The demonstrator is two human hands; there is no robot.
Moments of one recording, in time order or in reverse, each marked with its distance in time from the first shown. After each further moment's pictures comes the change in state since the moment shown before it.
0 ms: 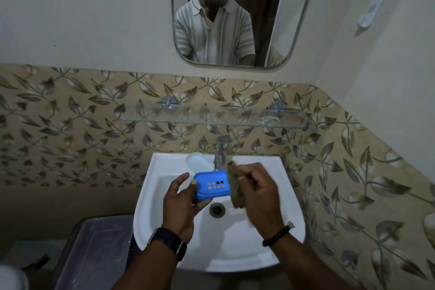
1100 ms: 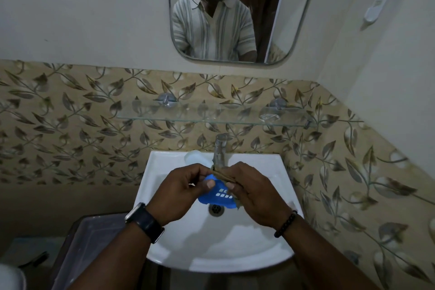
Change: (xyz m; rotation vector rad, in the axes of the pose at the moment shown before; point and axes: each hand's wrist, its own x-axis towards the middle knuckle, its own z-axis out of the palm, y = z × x) left_hand 0.007 0.053 0.006 0.892 -0.609 0.474; right_hand 0.025 0.017 -0.021 -0.445 -0.486 -0.418
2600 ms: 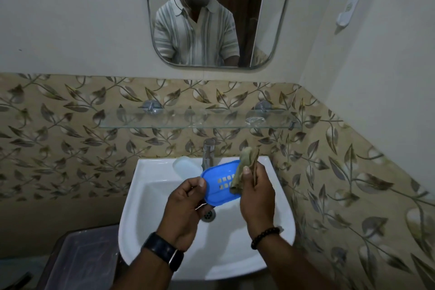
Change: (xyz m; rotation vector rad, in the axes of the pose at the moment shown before) left_hand -0.005 0.006 0.059 -0.772 0.274 -0.397; right_hand -0.003 -0.017 0.020 0.206 0.647 0.863
